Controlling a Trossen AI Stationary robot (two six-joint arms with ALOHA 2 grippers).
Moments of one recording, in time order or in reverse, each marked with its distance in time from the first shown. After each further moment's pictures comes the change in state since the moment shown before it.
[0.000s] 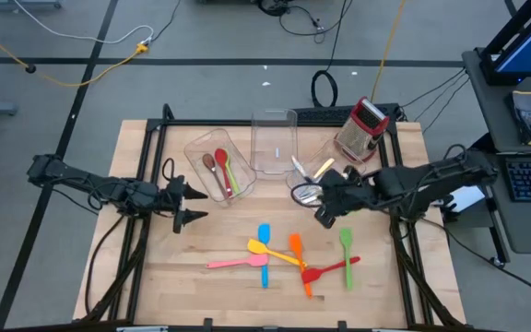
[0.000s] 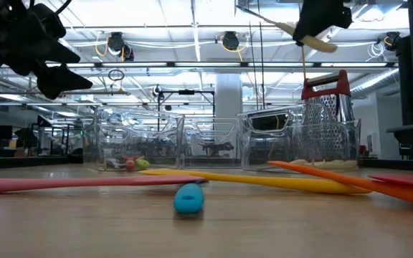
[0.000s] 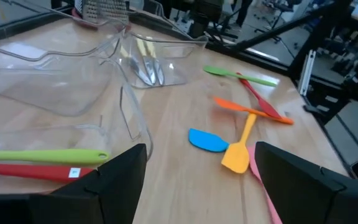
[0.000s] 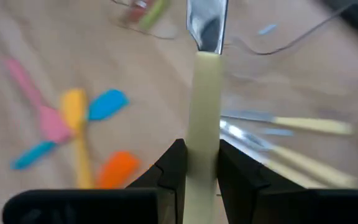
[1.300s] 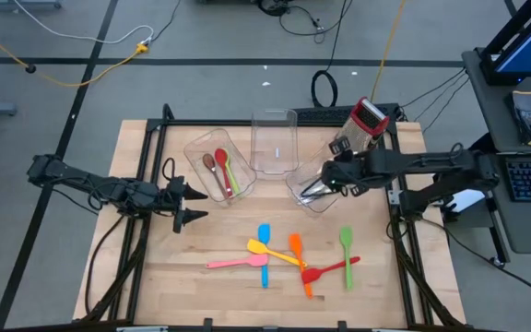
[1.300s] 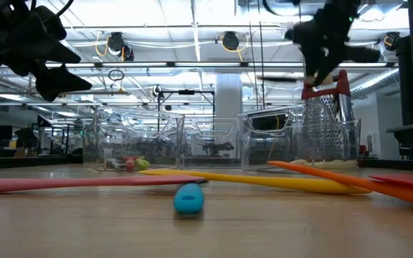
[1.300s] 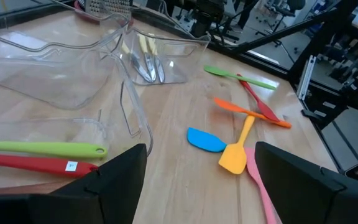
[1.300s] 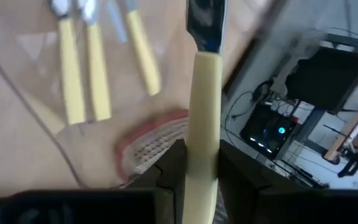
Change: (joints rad) left arm 0.000 0.000 0.000 -0.005 -0.001 -0.050; right arm -0.302 -0.007 -0.145 -0.152 0.245 -1.436
